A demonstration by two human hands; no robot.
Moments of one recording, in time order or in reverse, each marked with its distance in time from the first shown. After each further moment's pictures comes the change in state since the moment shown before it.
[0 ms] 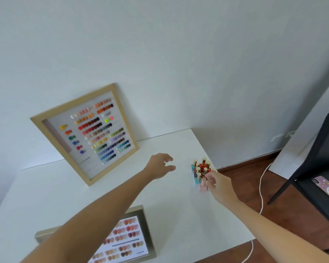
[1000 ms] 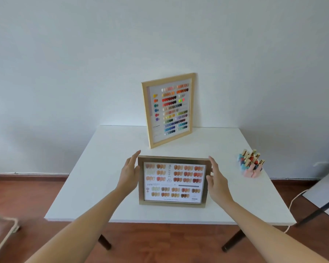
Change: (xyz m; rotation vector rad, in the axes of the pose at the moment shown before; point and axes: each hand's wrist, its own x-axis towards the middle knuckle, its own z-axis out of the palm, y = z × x) left_hand -0.307 -0.236 -0.051 -0.218 0.586 -0.164; right_hand -0.166 -0.165 0.123 0.044 -0.111 -0.261
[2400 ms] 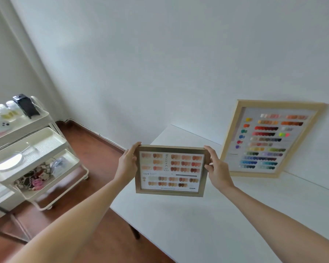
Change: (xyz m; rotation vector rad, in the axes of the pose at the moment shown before) left_hand 0.053 -0.137 -0.147 0.015 0.502 -0.317; right_hand 0.204 -0.147 0.189 0.071 -0.371 -0.519
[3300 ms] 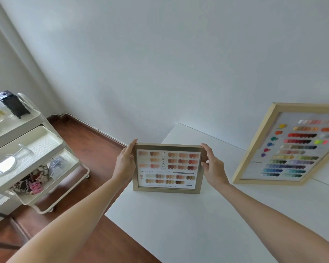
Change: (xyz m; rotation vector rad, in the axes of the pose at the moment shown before) left_hand 0.092 -0.068 -0.013 0.059 -0.026 -0.025; right_hand 0.082 -0.010 0.085 -0.008 -0.033 0.081
